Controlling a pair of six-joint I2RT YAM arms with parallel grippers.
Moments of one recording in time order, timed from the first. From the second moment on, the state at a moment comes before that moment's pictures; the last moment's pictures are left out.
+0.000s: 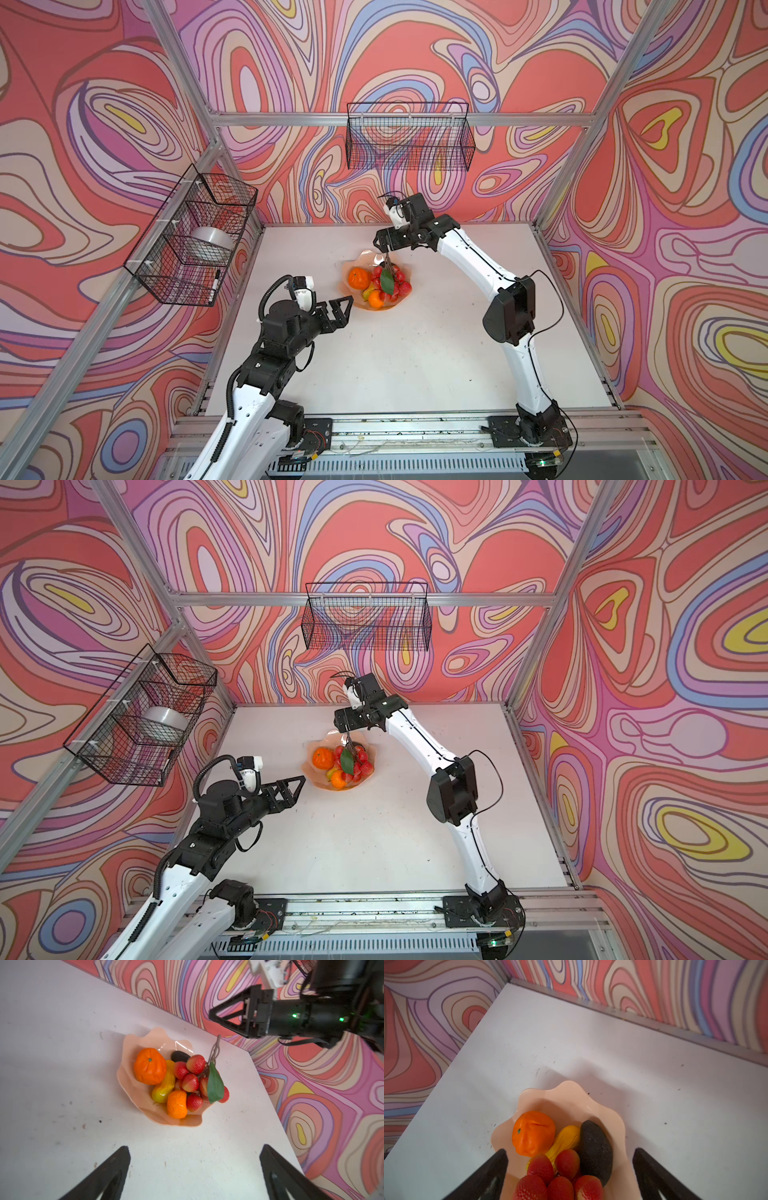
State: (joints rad) left arm -0.26 0.65 0.56 -0.27 0.17 -0.58; right arm 0.55 2.18 2.19 -0.71 -0.13 0.19
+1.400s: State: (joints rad) left arm -0.03 1.54 0.35 0.80 -0.25 -0.06; right arm 0.06 1.70 0.43 1.04 0.29 0.06
